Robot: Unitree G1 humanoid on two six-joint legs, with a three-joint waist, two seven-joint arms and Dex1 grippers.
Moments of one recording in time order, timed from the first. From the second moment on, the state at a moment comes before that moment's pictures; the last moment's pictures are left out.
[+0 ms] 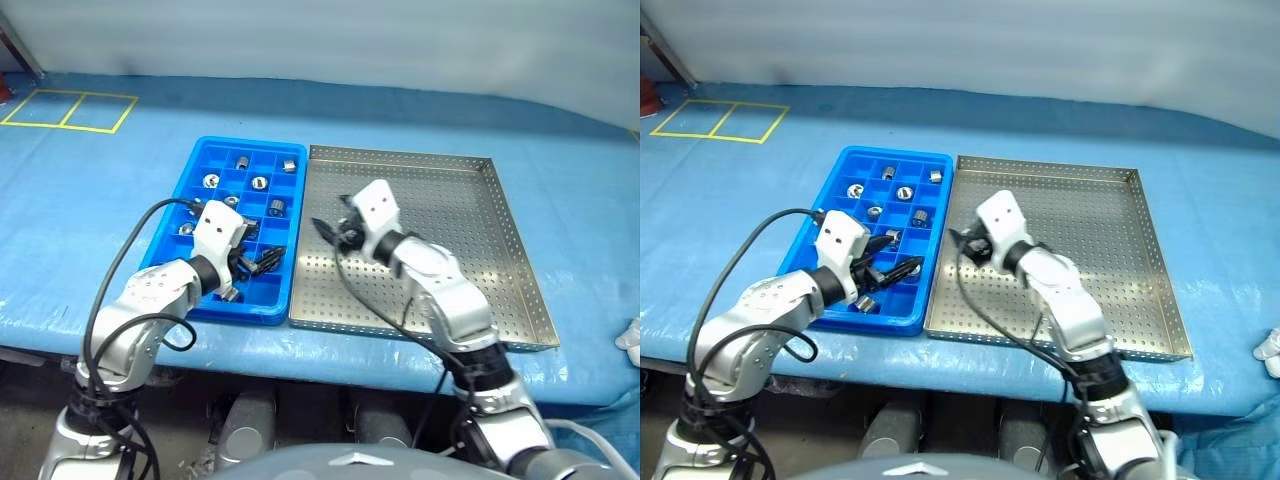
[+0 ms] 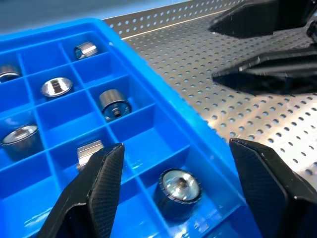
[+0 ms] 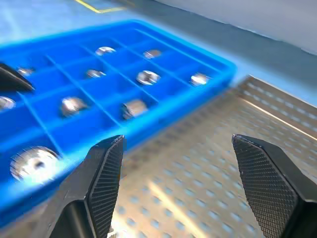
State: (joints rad) left arm -0.20 0.47 -0.04 -0.51 -0.41 0.84 -0.42; right arm -0.34 -0.28 0.14 -0.24 0.12 0.56 0.41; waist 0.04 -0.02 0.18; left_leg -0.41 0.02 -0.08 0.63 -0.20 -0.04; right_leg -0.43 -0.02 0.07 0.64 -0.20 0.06
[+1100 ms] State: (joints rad) left arm -0.27 0.38 -0.10 -0.34 -0.34 0.62 -0.48; right arm -0.22 -0.38 0.03 -0.29 0.16 0.53 0.44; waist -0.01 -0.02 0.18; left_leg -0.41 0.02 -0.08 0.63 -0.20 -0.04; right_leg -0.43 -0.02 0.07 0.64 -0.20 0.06
